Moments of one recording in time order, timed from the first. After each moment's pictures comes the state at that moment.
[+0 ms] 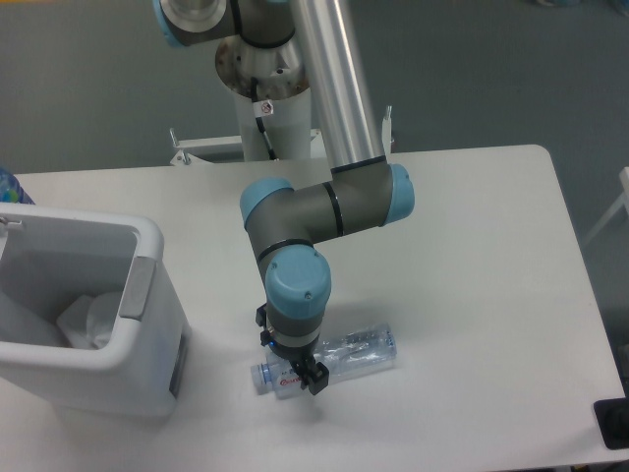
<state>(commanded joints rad) 2.27 -2.18 -1.55 -0.96 1.52 1.21</state>
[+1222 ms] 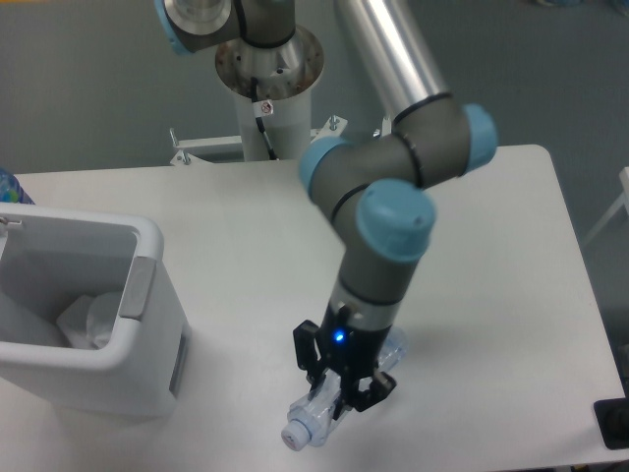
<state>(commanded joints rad) 2.46 -2.05 -1.31 -0.96 0.97 0.98</state>
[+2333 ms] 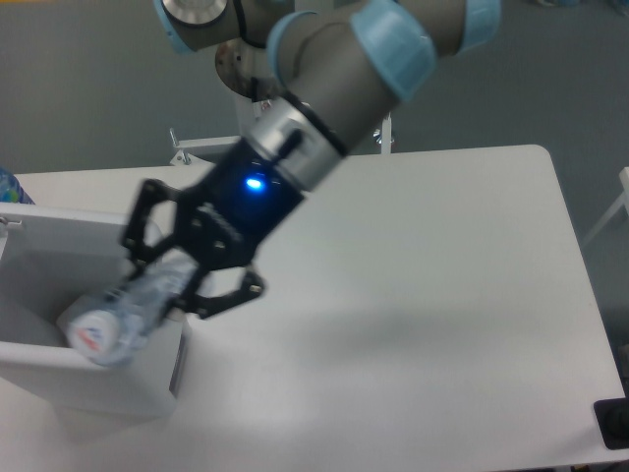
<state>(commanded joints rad) 2.32 -1.88 -1.26 -0.96 0.49 0.48</state>
